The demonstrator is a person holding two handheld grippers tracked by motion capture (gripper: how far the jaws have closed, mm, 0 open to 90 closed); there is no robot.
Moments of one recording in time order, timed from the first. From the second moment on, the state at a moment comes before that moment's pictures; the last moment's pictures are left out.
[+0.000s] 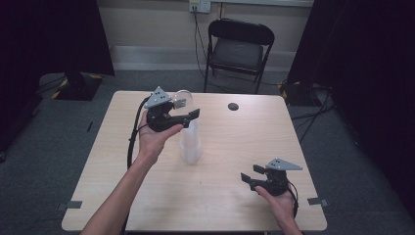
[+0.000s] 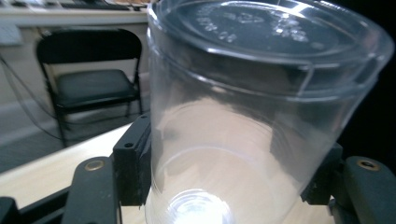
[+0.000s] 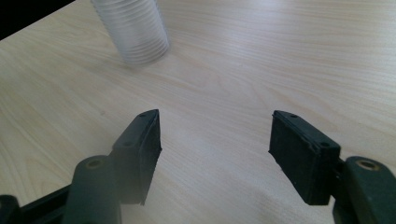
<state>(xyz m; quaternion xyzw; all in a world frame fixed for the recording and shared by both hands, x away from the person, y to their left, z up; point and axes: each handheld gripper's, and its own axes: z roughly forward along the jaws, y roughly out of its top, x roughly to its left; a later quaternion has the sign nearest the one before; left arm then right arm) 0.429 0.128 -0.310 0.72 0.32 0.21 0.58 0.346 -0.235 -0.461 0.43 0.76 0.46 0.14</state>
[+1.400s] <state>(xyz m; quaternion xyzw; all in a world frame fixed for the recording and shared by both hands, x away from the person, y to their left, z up) 0.378 0.153 -0.346 0.73 0.35 0.09 0.58 0.337 -0.203 -0.455 0.40 0.77 0.47 0.17</state>
